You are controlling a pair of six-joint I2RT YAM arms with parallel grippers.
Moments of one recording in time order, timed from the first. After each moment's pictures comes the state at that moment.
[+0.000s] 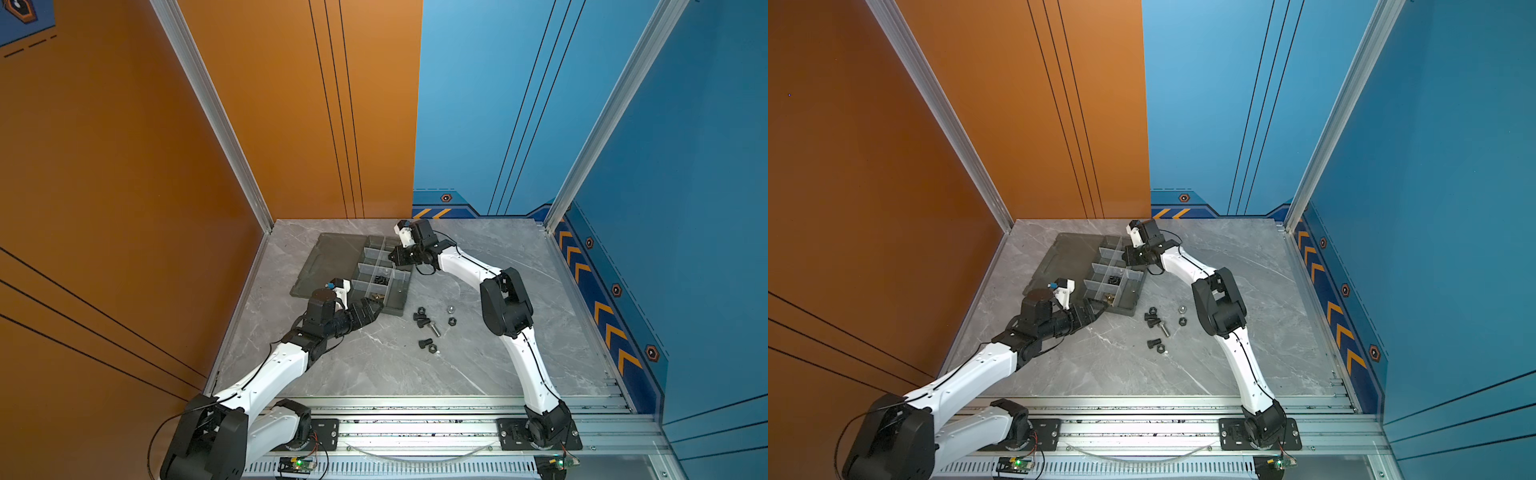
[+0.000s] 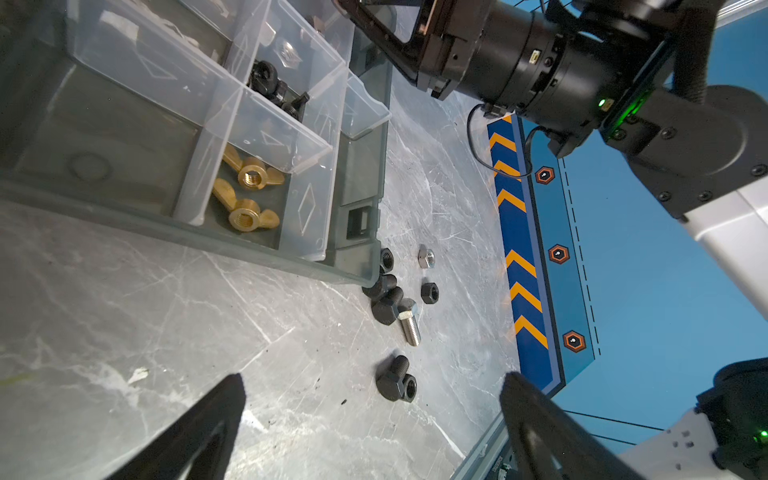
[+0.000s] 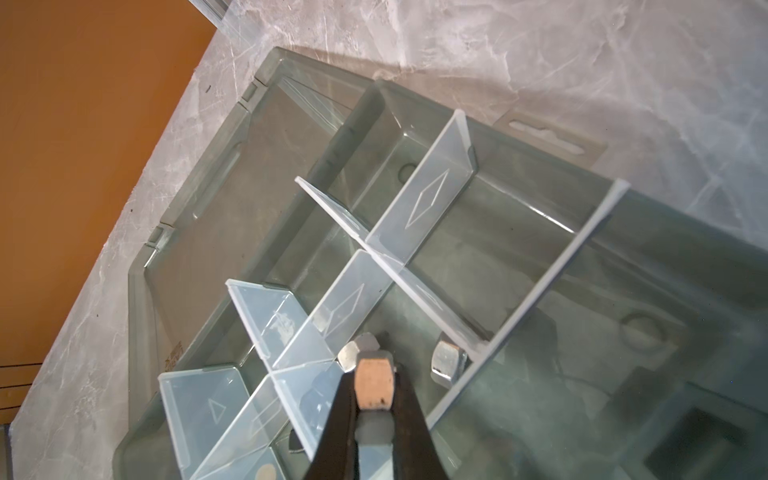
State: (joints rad) left arm -0.33 1.10 0.49 0.06 0.43 -0.82; right arm 0.53 2.42 2.02 -0.33 -0.35 0.32
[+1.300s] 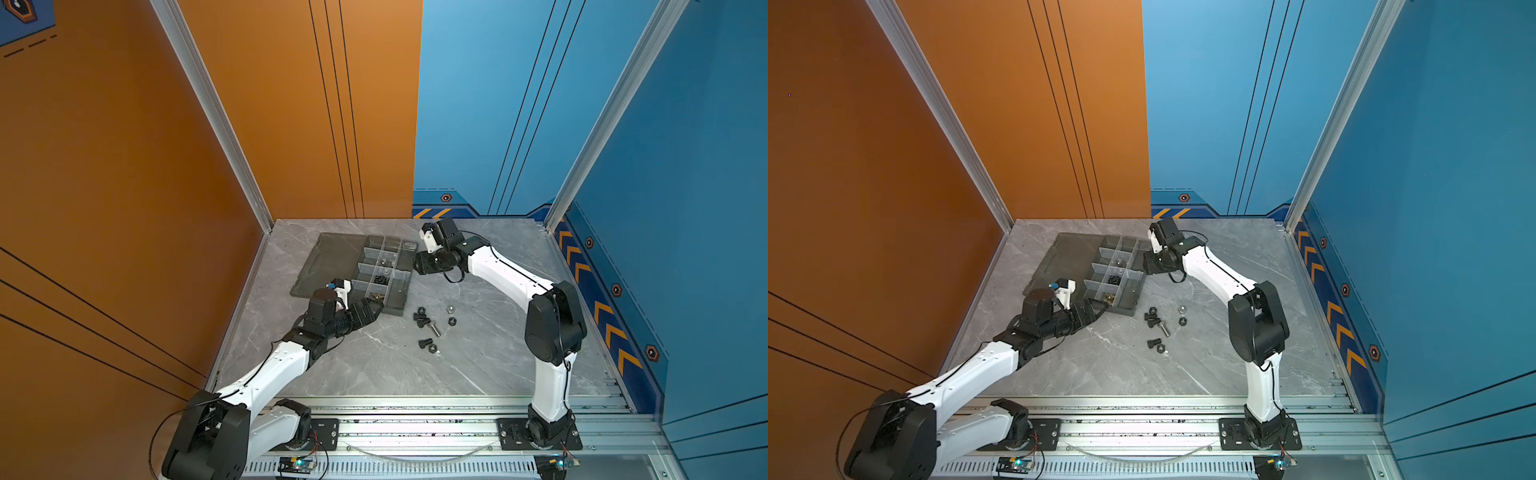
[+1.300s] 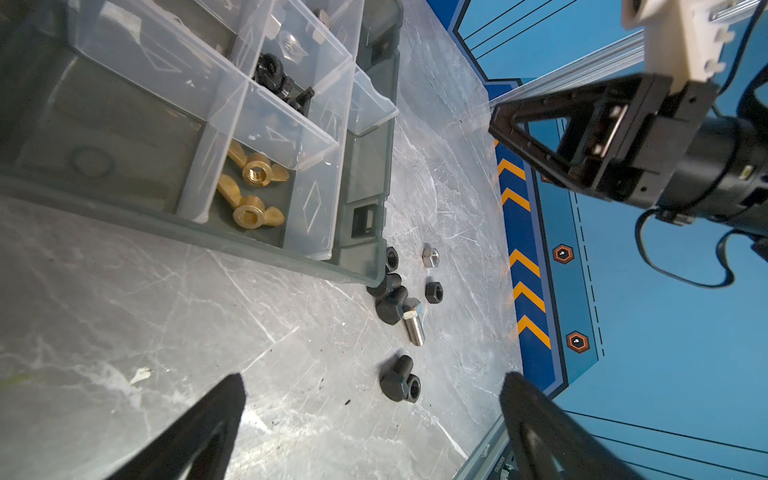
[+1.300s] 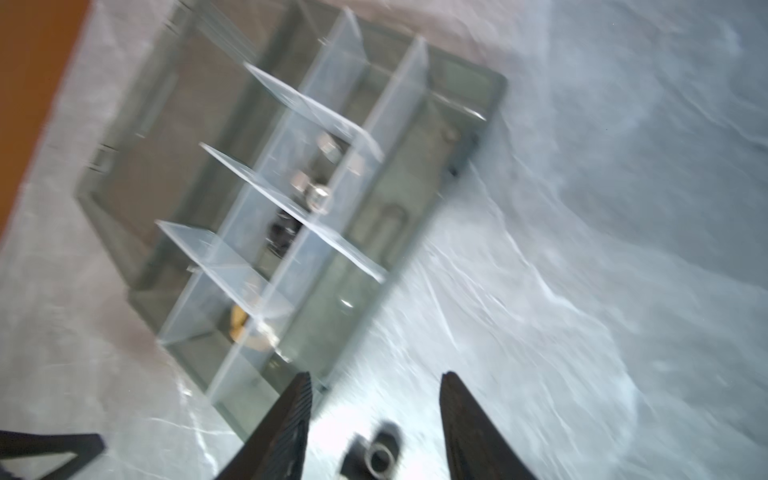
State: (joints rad) left arm -0.33 1.13 0.49 0.07 0.43 -0.82; right arm 0.51 1.95 1.65 -0.66 -0.12 0.27
